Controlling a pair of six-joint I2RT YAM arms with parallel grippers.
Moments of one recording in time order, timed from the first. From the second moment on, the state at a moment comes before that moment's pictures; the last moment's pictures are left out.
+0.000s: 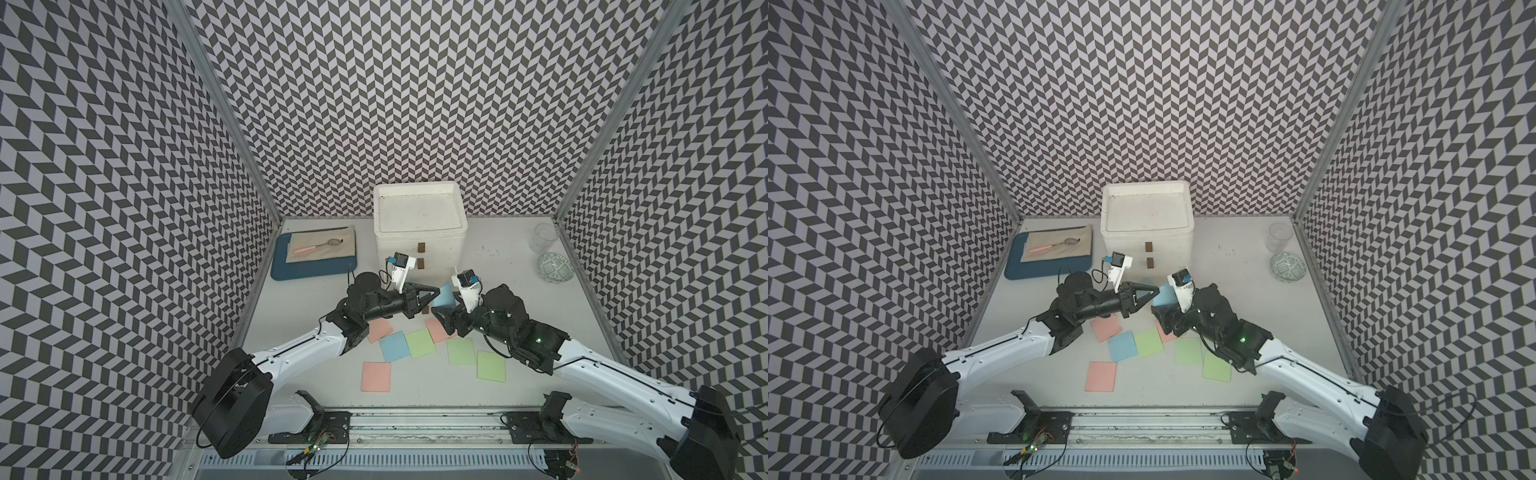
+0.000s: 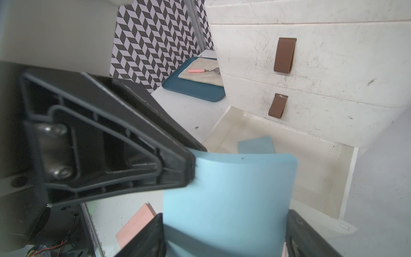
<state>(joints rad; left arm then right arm) -0.69 1.30 0.68 0.51 0.55 -0.63 0.82 1.03 0.69 -0.08 0.00 0.24</state>
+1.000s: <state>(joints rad) -0.39 1.22 0.64 0.78 0.83 -1.01 0.42 1.11 0.77 0.14 -0.98 0.58</state>
